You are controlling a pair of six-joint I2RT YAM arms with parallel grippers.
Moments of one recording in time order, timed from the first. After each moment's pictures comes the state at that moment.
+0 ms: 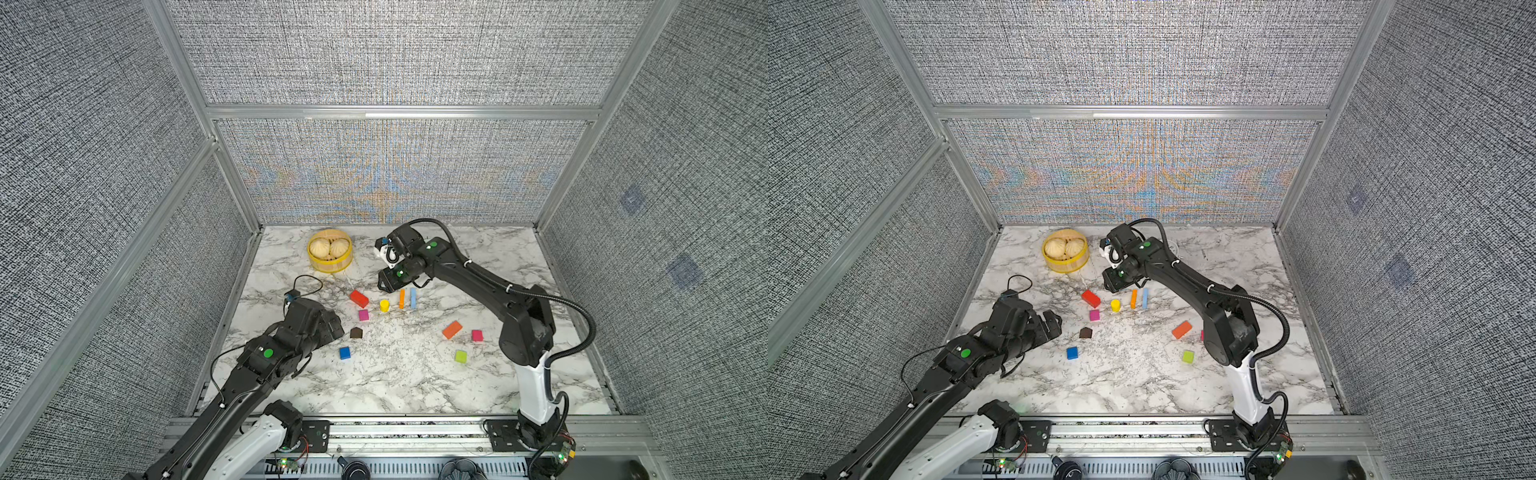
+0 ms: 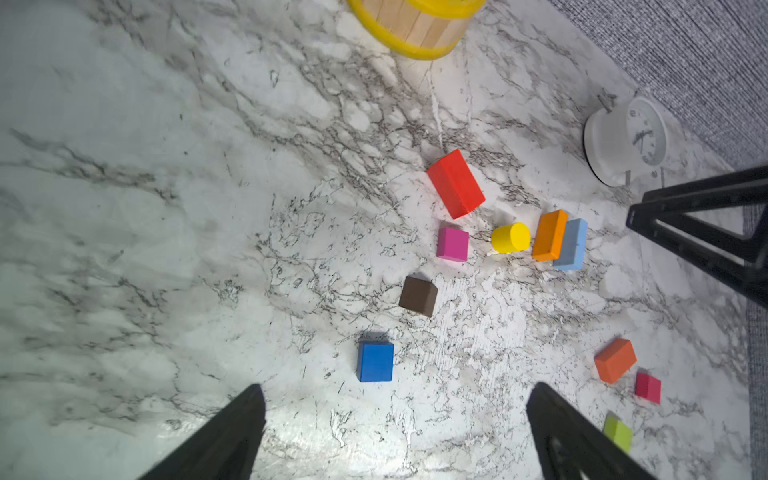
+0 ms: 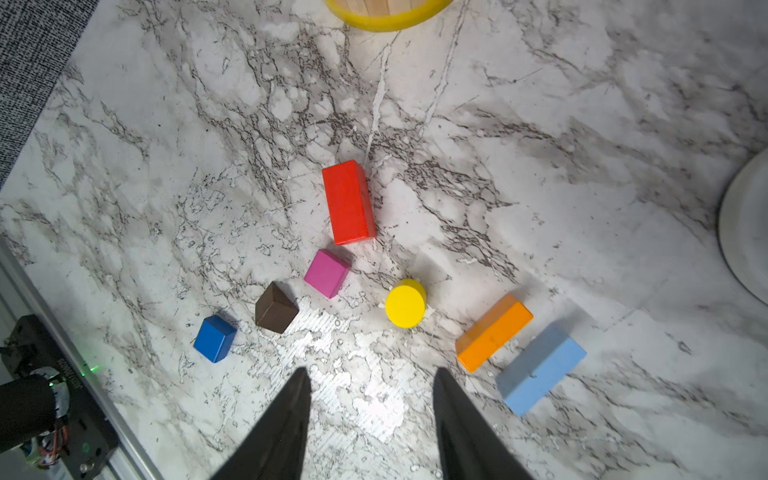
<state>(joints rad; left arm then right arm) -0.52 0.77 0.72 -0.83 -0.17 -0.88 0.73 2.09 1.93 -0.87 -0.19 0.11</state>
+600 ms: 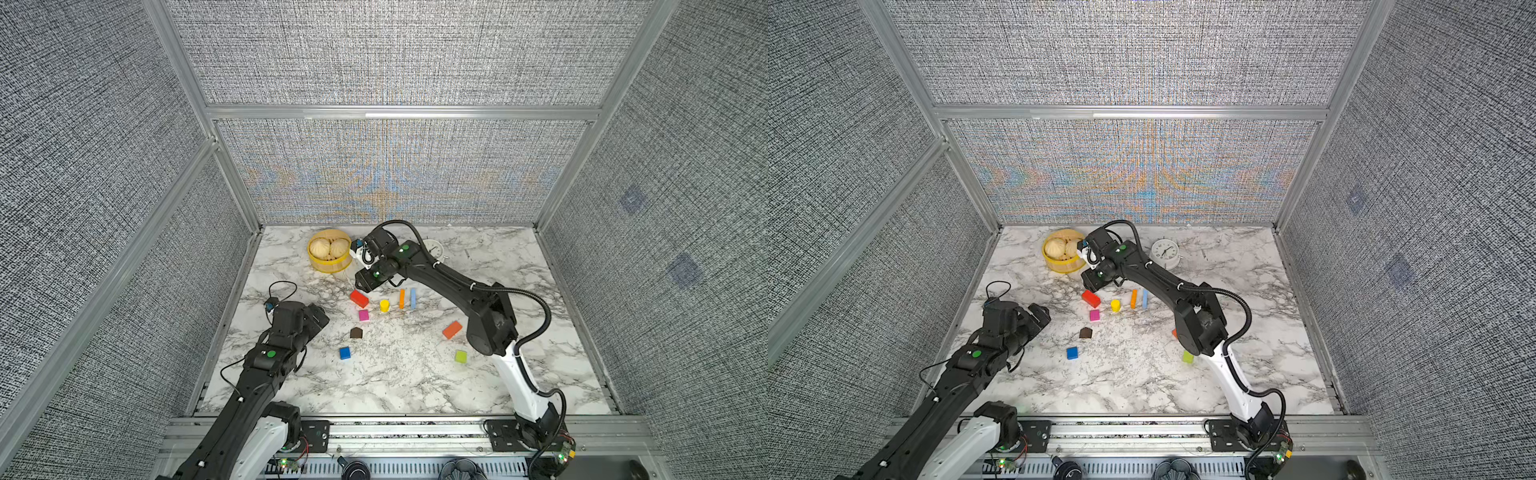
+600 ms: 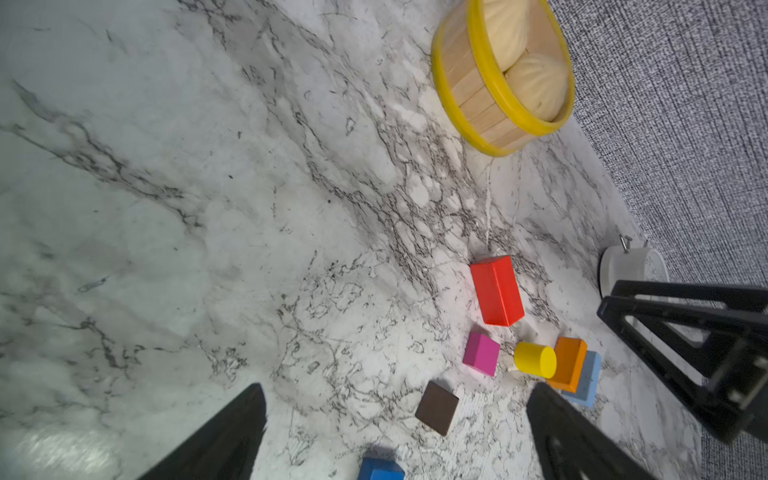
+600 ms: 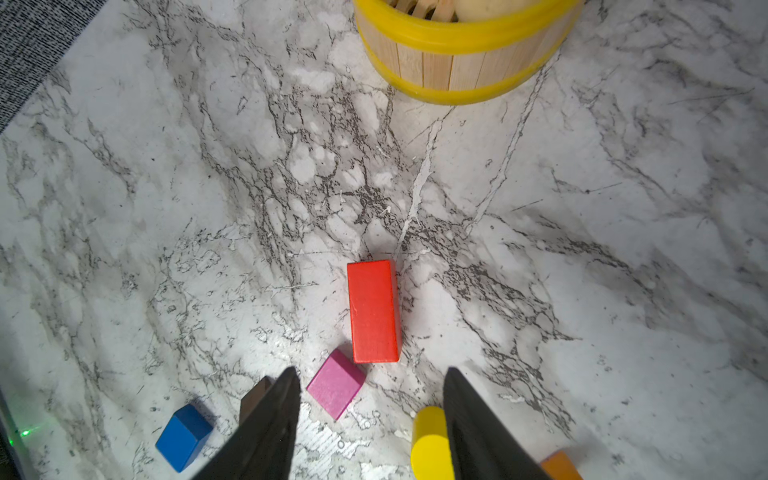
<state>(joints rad) -0.21 0.83 0.51 -0.44 -0.07 -0.91 0.78 2.36 2.23 -0.85 -0.17 0.05</state>
